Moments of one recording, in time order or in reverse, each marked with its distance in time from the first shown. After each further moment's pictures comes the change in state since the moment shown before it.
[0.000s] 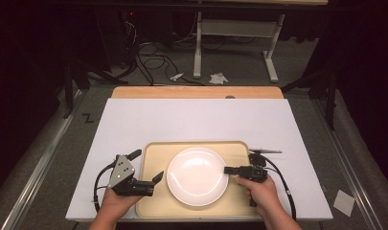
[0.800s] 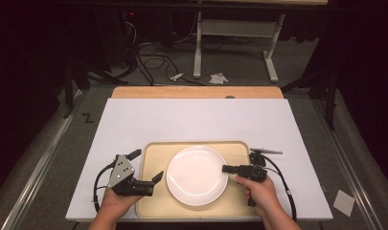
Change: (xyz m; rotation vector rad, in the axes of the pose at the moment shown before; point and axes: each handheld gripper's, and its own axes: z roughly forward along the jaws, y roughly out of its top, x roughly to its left) left arm 0.000 0.000 -0.001 -0.003 0.003 0.000; right arm 0.002 0.000 -0.001 -0.026 0.080 0.027
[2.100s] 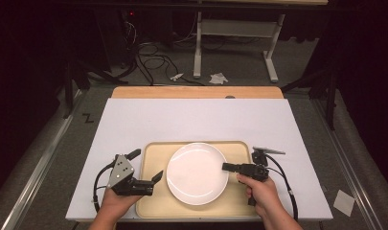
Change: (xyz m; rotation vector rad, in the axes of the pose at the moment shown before) left arm 0.000 0.000 0.000 -0.005 0.005 -0.006; right arm 0.003 0.001 -0.008 -0.024 0.077 0.042
